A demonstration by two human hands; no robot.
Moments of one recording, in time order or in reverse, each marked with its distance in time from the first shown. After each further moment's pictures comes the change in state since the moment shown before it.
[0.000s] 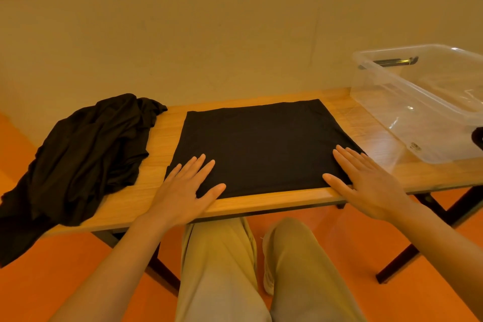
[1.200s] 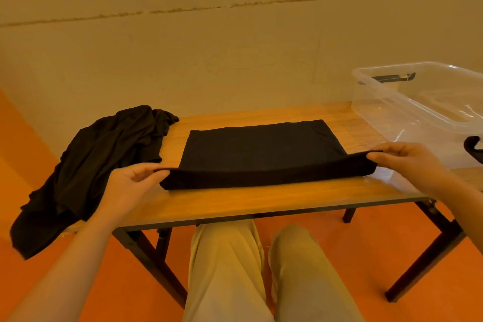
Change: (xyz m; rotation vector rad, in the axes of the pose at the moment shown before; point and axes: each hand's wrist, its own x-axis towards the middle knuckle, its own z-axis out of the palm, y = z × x) left_hand -0.052 -0.053 -0.059 -0.834 0.473 -0.160; right_hand -0.002 0.047 -0.066 1.006 0.137 0.088
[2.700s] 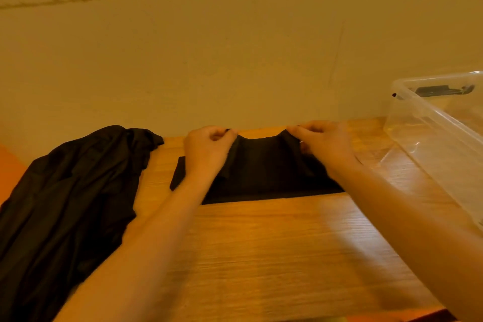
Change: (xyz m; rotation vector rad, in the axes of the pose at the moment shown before) left_hand 0.188 0.065 0.155 0.032 0.086 -0.164; right_hand 0.185 -0.076 0.149 0.158 0.172 0.183
